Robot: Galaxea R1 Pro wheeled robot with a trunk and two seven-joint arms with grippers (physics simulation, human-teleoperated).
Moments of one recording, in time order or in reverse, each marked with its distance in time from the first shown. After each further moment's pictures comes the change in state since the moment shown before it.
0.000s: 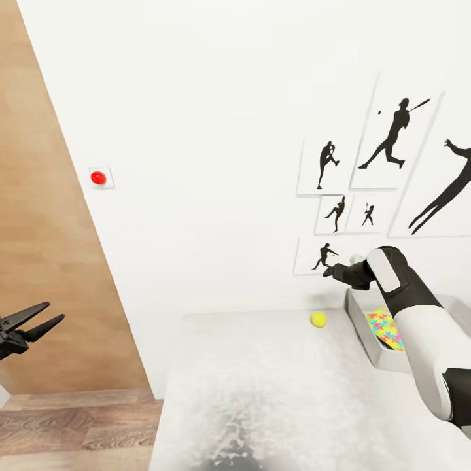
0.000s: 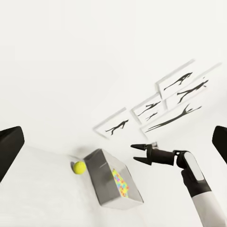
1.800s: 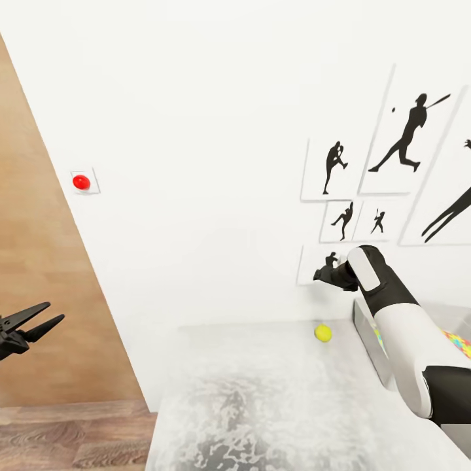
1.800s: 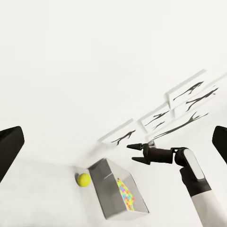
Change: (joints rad) left arm 0.000 -0.002 0.000 0.000 -0.001 -0.002 0.001; right arm -0.006 0.090 0.008 0.001 0.001 0.000 -0.155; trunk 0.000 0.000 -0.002
